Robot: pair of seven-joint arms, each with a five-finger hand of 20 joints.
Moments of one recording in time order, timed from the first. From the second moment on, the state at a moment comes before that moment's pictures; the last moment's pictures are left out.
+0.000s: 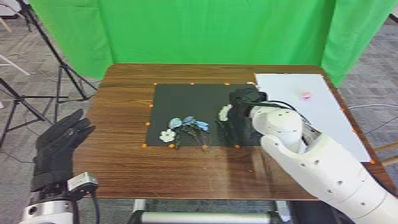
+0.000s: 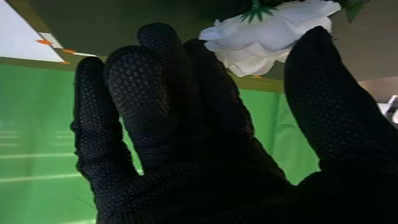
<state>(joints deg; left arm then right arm) 138.1 -49.6 -93.2 -127.0 42.6 31.7 33.3 -64.3 -55.6 46.9 -97.7 -138.3 -25.0 21.6</state>
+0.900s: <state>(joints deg) 137.9 -48.5 -92.3 -127.0 42.0 32.6 34.1 -53.1 -41.4 39.1 -96.5 -127.0 -14.9 29.9</state>
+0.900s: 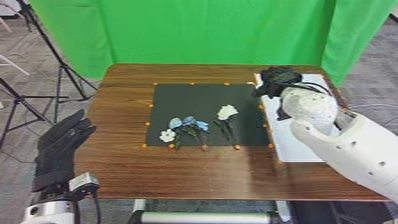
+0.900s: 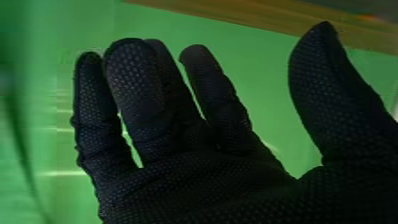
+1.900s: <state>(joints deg) 136.5 -48.9 -91.2 -126.8 42.3 32.4 34.3 -56.4 -46.0 51.3 -82.0 -128.7 -22.9 31.7</state>
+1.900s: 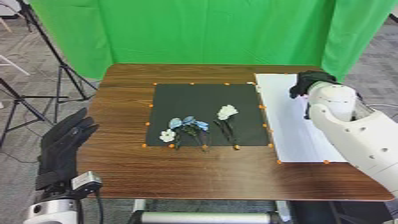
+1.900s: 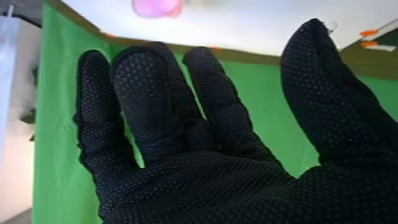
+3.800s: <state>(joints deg) 136.7 -49.0 -91.5 -126.9 42.0 32.4 34.1 -60.6 -45.5 48.0 -78.7 -136.0 -12.3 34.3</state>
